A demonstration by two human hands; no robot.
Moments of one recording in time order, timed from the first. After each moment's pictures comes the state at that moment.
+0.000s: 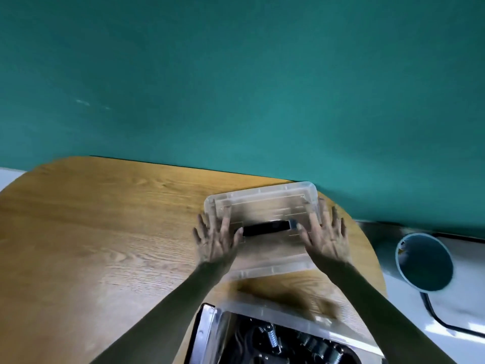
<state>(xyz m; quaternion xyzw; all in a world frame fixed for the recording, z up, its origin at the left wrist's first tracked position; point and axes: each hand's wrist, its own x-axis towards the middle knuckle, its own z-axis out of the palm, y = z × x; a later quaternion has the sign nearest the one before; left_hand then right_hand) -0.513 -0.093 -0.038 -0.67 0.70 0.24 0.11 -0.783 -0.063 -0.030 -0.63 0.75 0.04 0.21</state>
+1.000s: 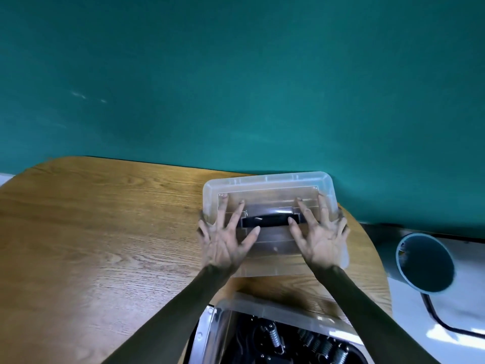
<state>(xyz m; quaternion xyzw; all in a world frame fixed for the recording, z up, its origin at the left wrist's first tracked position) -0.532 -0.091 -0.029 -0.67 0.72 0.19 0.04 -0.760 -0.058 -0.022 -0.60 0.79 0.03 0.11</state>
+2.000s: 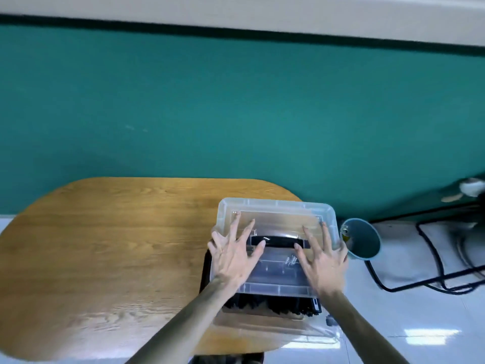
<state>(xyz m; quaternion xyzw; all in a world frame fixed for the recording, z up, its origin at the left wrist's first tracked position) -0.527 0.074 0.128 -0.58 0.79 0.16 -0.01 -0.739 0.161 0.124 -0.51 0.86 -0.03 0.06</state>
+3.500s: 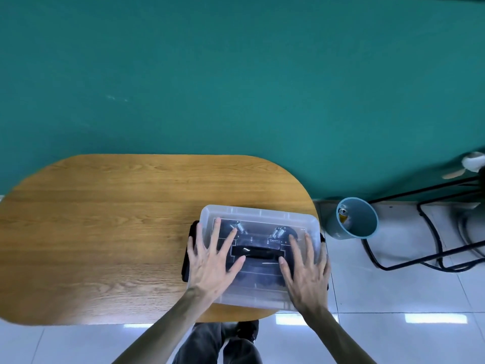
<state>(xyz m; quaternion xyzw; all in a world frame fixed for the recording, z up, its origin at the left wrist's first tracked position) -0.497 0.154 0.084 -0.55 0.82 0.14 0.06 -0.719 0.254 0.083 -0.54 0.83 -0.03 0.09</state>
